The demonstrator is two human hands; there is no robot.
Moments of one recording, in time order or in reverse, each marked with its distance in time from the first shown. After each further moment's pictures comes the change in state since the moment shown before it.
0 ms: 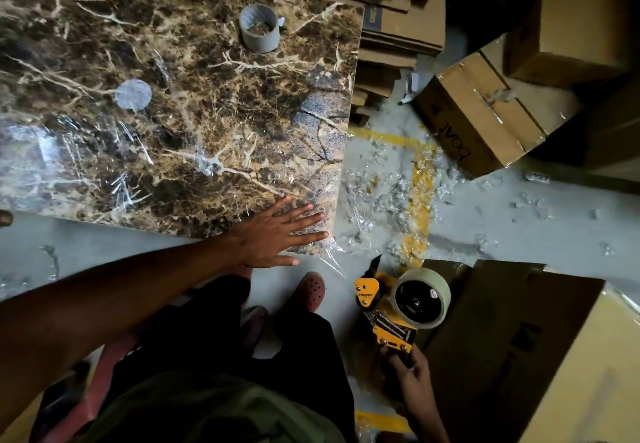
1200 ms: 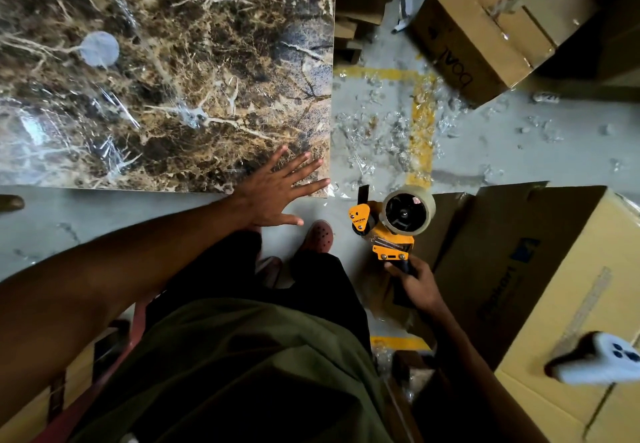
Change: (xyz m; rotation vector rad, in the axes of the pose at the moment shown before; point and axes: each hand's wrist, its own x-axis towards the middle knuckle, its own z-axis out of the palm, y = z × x) left_hand -0.001 0.029 -0.006 0.097 -0.036 -0.038; right_hand 0.030 -0.006 -0.008 -0.154 -0.088 -0.038
